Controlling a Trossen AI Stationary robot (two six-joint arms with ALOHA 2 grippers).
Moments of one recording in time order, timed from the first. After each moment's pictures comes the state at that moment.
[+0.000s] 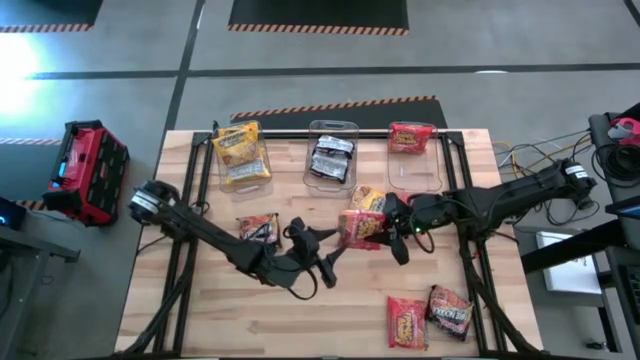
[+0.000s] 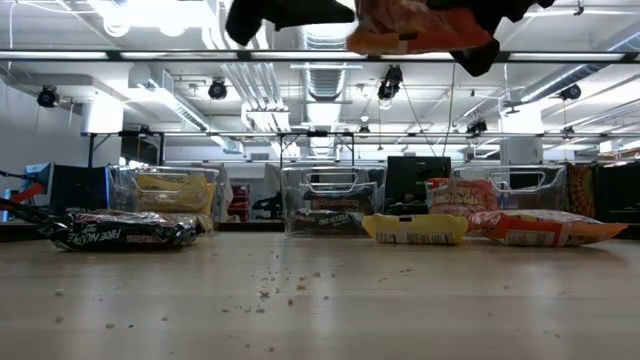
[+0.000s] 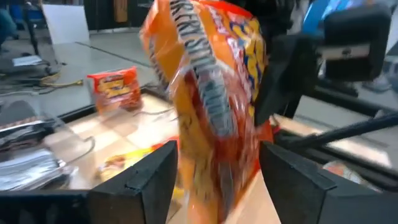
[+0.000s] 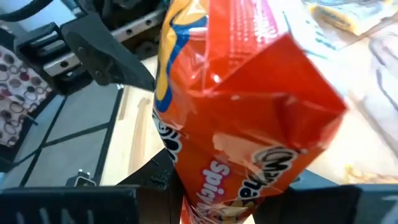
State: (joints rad) left arm -0.46 1.76 1.15 0.40 -0.96 -0.37; right arm 0.22 1.08 0.78 -0.10 0.04 0.44
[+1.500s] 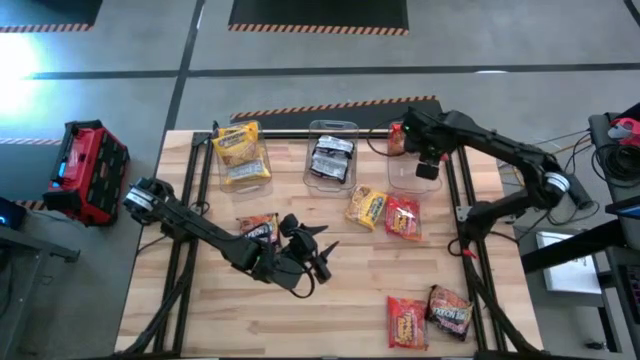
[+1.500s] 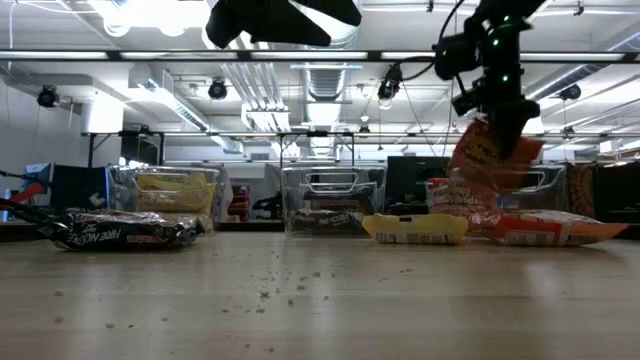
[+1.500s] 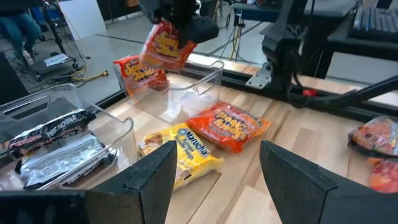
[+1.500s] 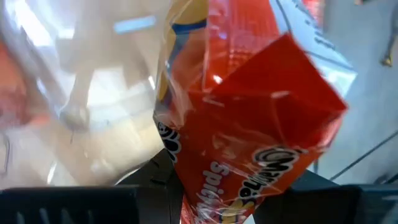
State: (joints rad) left arm -0.46 1.71 1.15 0.11 -0.99 -0.41; right arm -0.71 1.37 1.16 -1.20 0.37 -0.44
